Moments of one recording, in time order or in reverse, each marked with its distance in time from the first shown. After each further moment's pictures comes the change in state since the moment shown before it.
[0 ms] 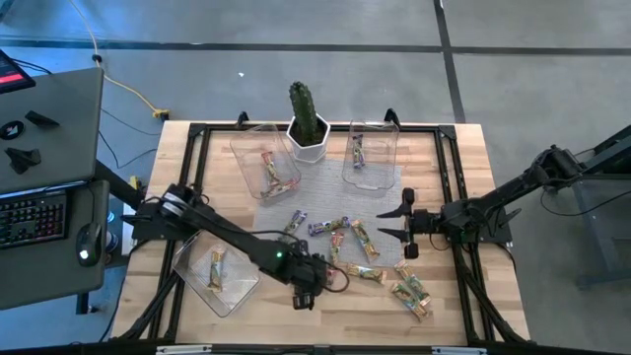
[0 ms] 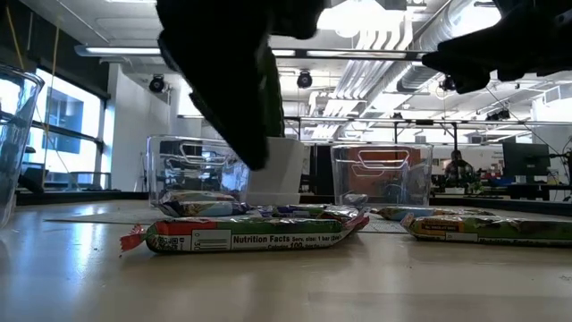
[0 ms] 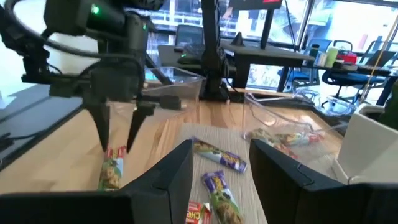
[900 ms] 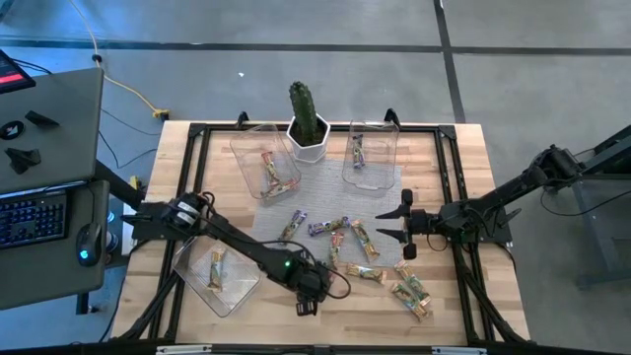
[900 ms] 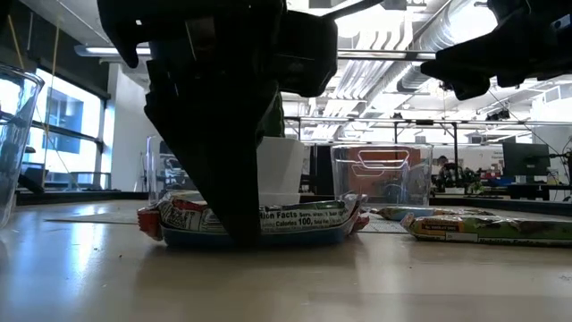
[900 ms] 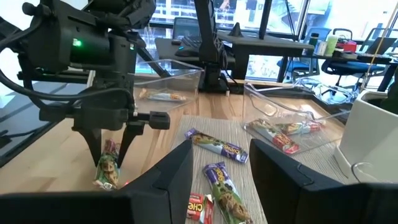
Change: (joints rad) left arm -0.003 0.130 0.004 0.054 0.073 -0.072; right arm 0.000 0.034 0.001 -0.004 0.013 0.041
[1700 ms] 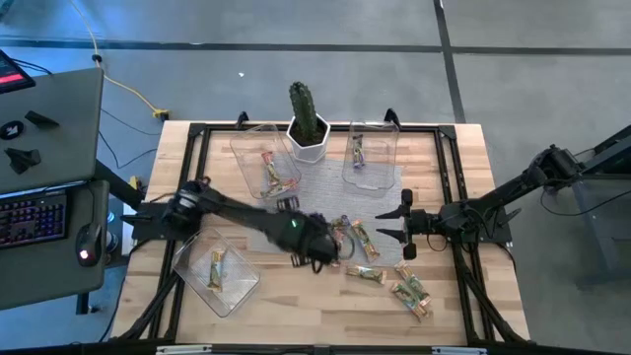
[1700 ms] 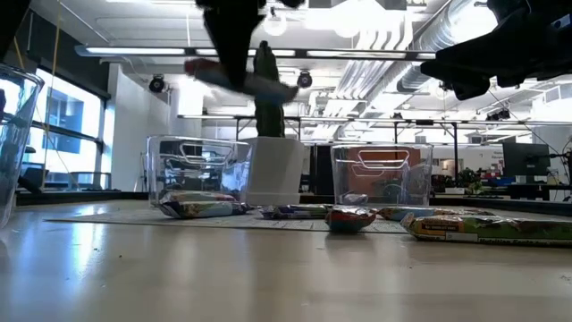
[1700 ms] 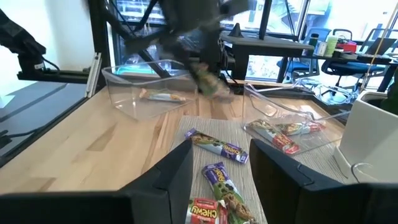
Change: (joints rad) left arm 0.154 -0.077 0.492 -0.930 -0.365 0.059; right arm 0.000 0.000 0.000 0.002 0.000 -0.002
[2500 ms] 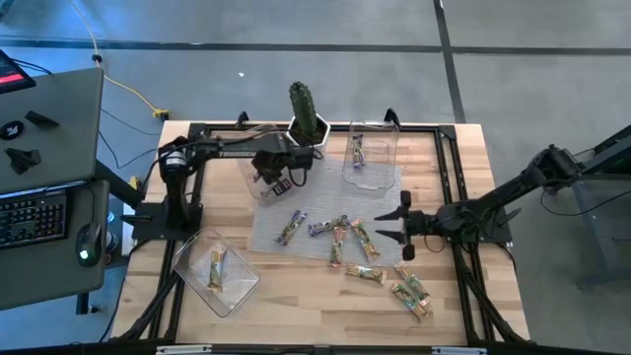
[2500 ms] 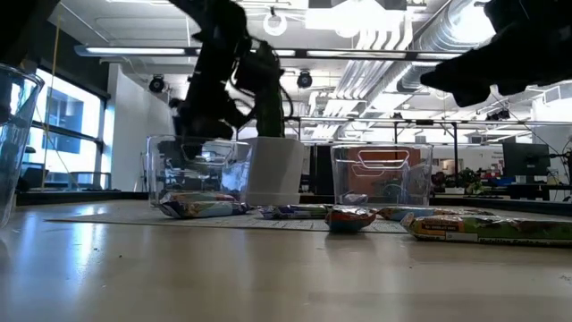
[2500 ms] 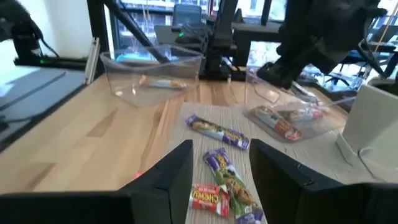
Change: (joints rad) left arm 0.627 -0.164 -0.551 0.208 0.056 0.143; right arm 0.000 0.037 0.000 -0.022 0.000 0.025
